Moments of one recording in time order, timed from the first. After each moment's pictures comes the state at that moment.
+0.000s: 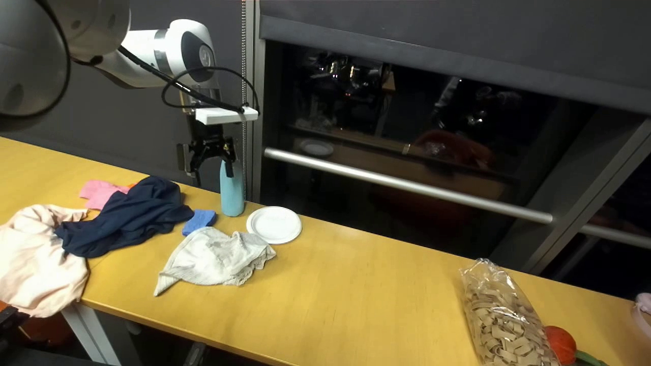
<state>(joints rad) 0.14 1.28 -0.03 -0.68 -0.19 1.68 -0.92</state>
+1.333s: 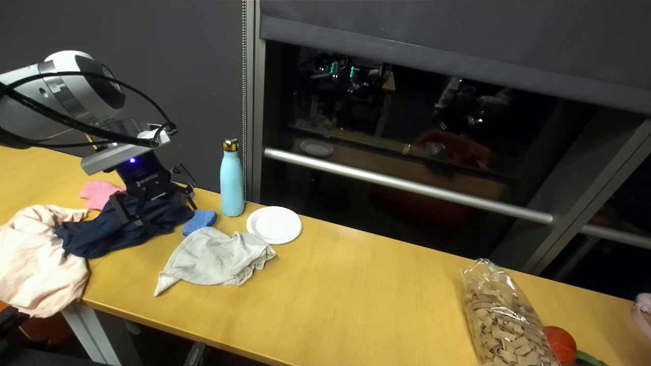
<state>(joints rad) 0.36 0.88 -0.07 -1.58 -0.54 2.04 -0.08</state>
